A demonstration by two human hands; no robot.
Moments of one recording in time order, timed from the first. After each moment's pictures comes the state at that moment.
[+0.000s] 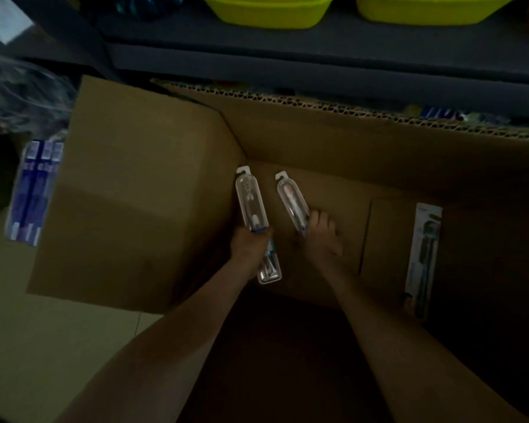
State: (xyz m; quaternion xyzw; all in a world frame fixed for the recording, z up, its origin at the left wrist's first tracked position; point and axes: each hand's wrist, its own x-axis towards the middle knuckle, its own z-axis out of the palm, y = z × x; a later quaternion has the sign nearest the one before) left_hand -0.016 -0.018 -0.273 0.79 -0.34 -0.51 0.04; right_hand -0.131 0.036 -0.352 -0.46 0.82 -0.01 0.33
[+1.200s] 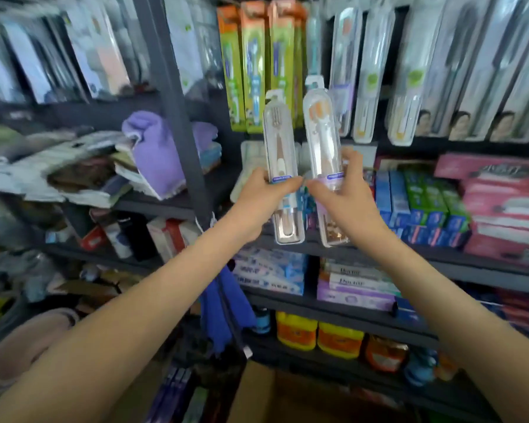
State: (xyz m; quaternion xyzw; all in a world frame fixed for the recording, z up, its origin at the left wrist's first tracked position) left_hand -0.031 -0.073 0.612 0.44 -0.63 -0.50 0.40; right_hand -0.163 0.000 0.604 -0.55 0.55 -0.59 0.20
